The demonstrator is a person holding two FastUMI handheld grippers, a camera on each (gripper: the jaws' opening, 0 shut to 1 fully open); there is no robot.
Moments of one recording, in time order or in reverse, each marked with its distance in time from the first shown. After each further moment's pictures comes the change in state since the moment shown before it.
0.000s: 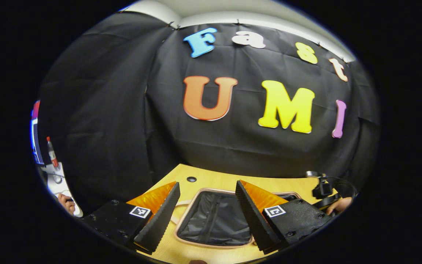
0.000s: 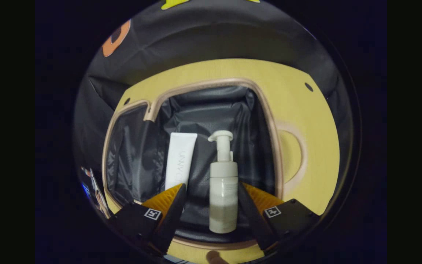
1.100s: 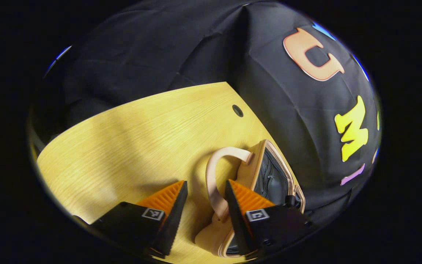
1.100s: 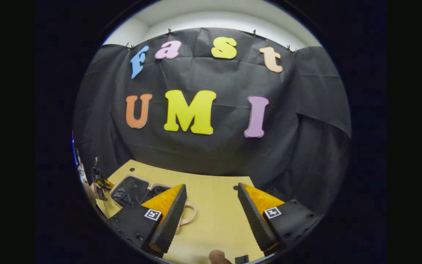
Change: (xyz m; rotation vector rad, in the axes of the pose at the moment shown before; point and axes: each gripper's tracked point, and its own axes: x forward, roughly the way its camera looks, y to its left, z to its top) left arm 0.115 0.099 -0.210 -0.618 0.565 0.013; right arm -0.400 -0.164 0.029 -0.156 -0.888 -0.197
